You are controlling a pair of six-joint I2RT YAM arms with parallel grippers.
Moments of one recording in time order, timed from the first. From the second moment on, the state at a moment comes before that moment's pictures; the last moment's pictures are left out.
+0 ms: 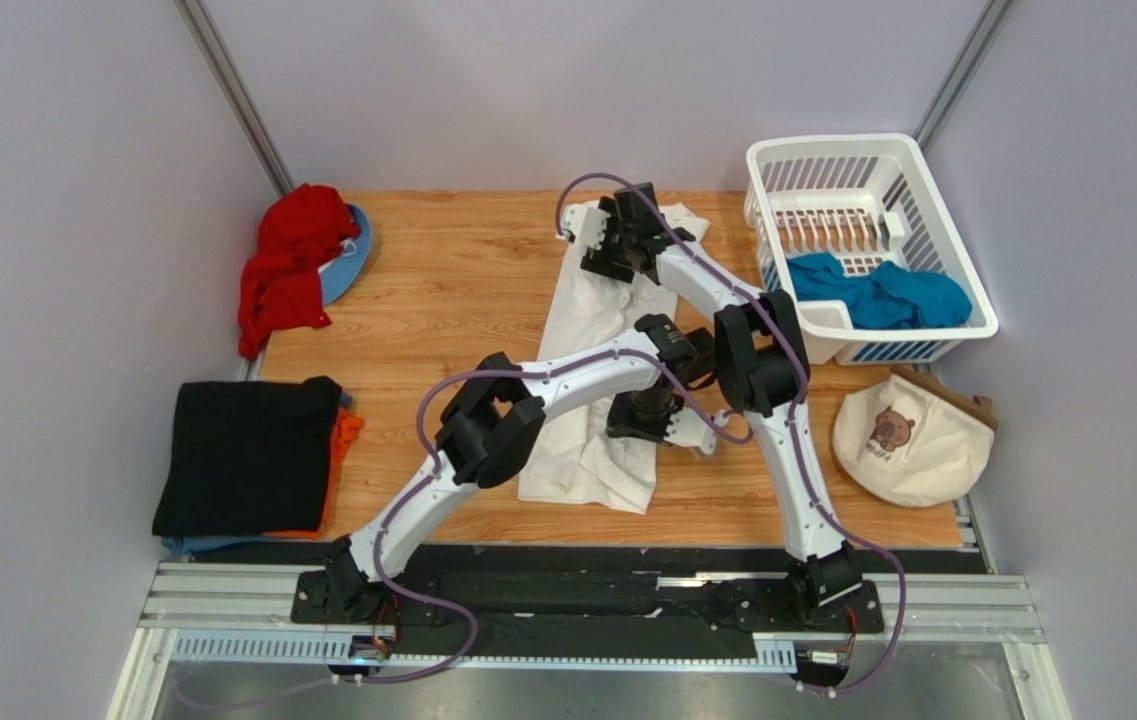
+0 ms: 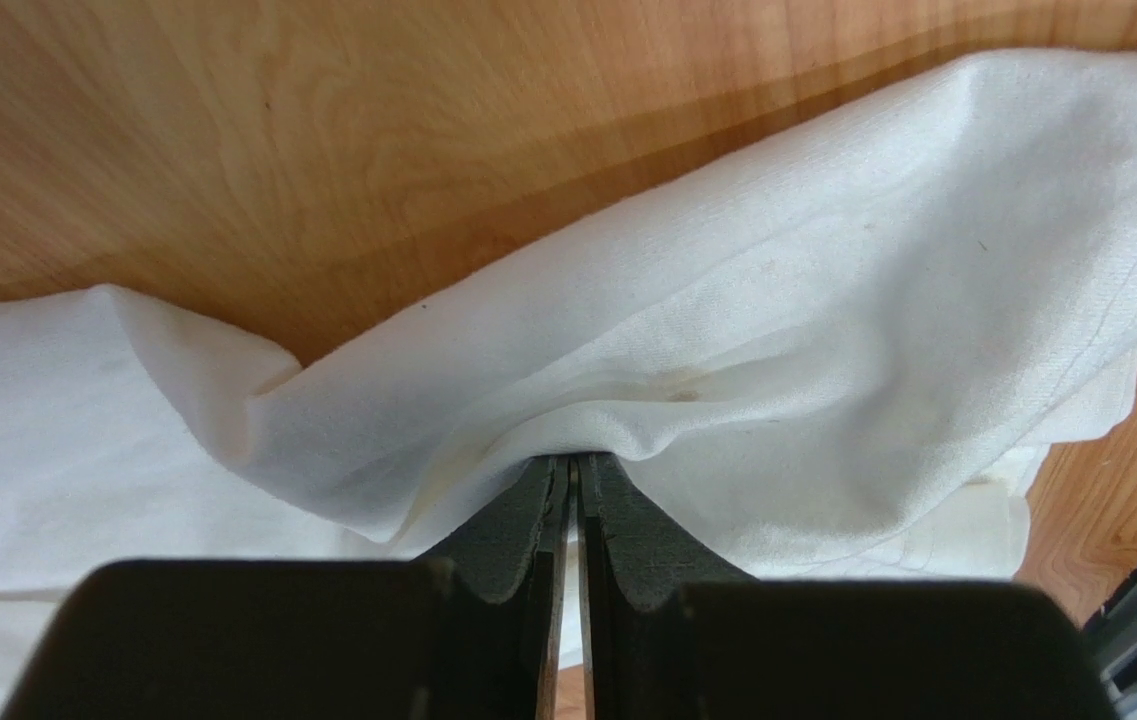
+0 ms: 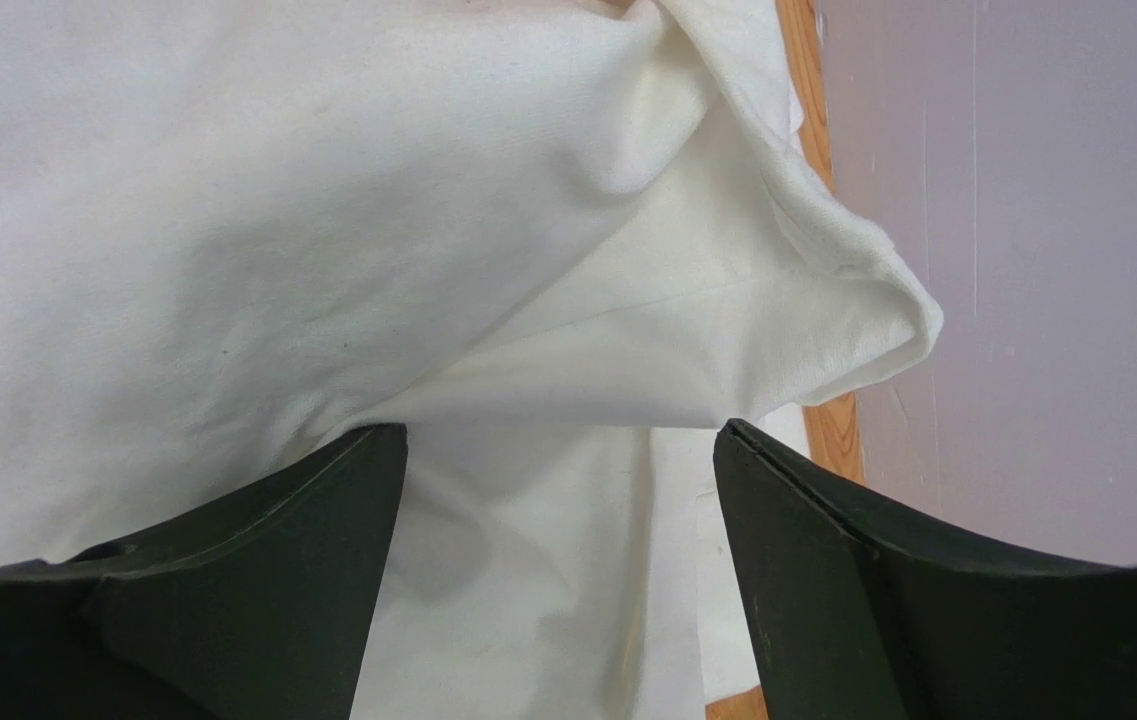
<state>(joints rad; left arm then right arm) -1.01 2.44 2.14 -1.32 0.05 0.91 0.40 2.52 2.14 -0.29 -0.05 -0.98</state>
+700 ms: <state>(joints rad) -1.04 2.31 1.94 -1.05 0.03 0.90 0.40 2.44 1.98 -0.16 -0.02 -0.95</state>
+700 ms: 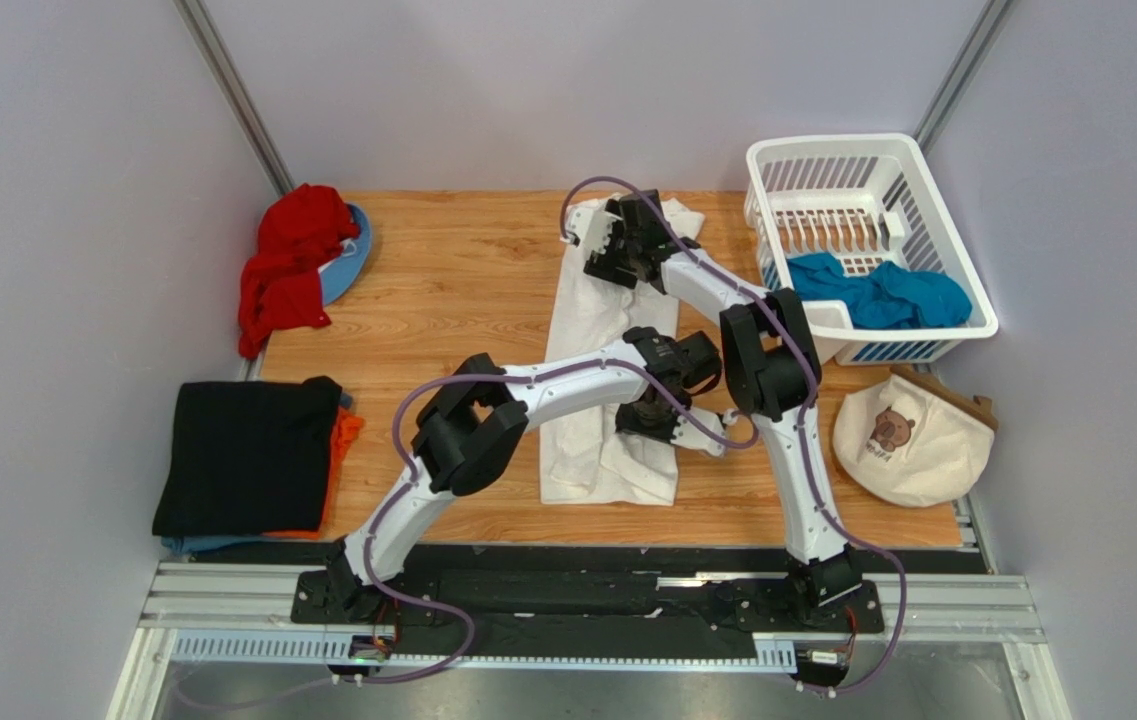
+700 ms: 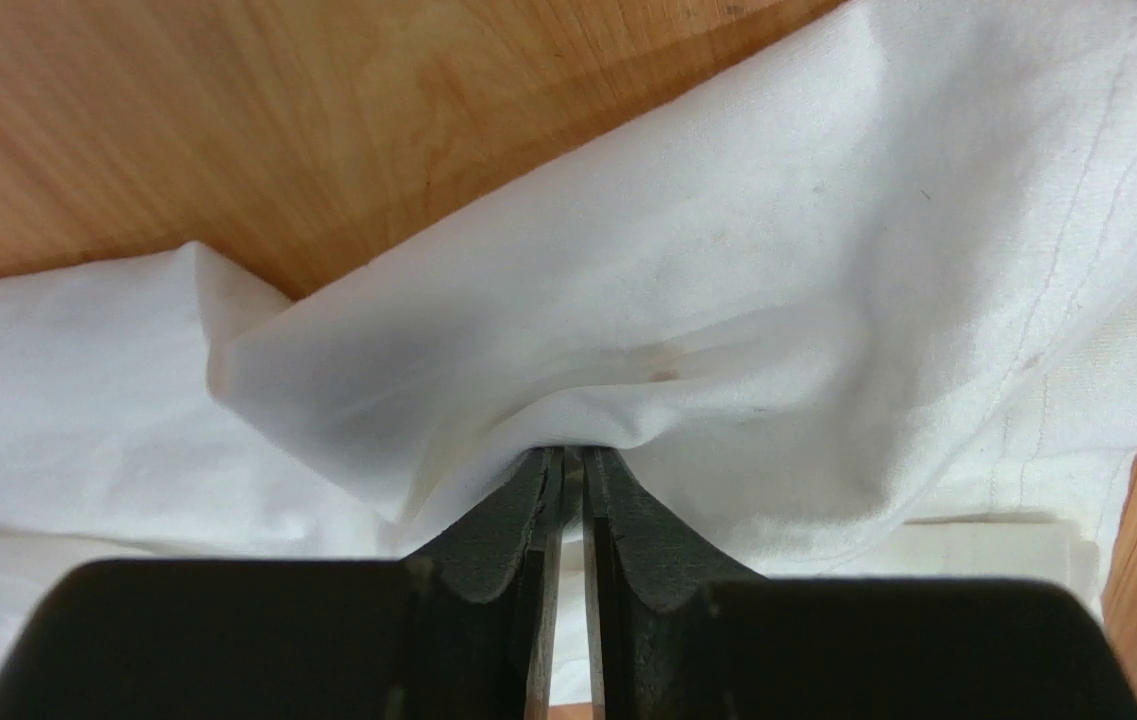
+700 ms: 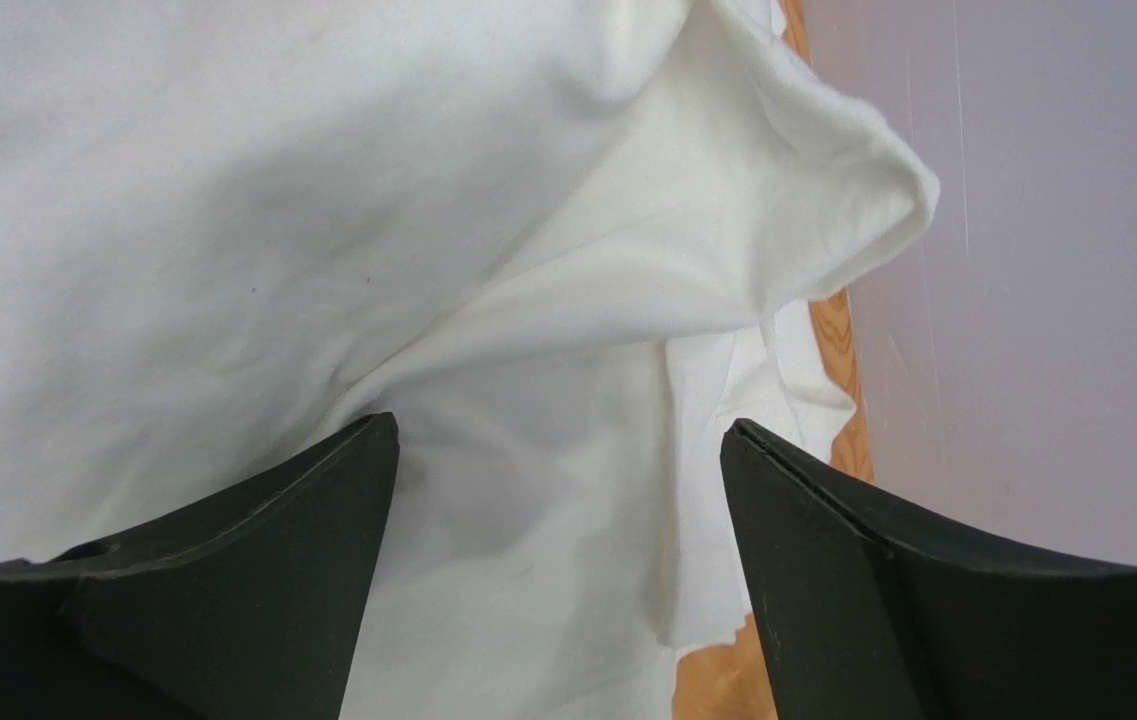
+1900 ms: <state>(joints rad) -0.76 1.31 0.96 -0.44 0.00 0.76 0.54 1.43 1.03 -0.52 0.04 -0.56</state>
